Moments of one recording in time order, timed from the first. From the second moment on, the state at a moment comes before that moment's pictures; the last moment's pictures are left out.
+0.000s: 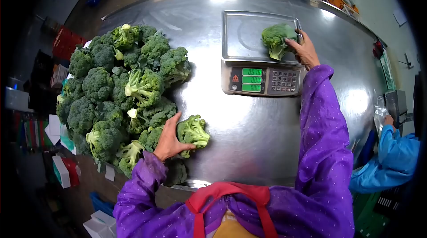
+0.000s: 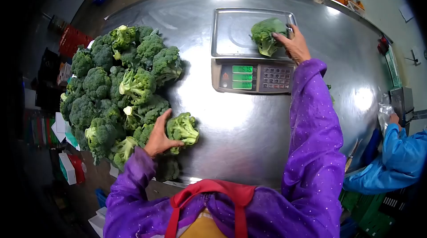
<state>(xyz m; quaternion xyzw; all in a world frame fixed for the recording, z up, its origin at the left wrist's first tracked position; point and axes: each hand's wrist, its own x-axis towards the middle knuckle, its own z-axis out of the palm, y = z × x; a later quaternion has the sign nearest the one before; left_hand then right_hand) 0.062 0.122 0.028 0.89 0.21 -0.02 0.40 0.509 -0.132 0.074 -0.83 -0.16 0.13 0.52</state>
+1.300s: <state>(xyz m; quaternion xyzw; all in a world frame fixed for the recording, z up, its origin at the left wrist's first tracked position) 0.400 0.026 0.100 0.92 -0.05 0.05 0.40 0.478 -0.196 0.032 -0.58 -0.03 0.03 0.81</state>
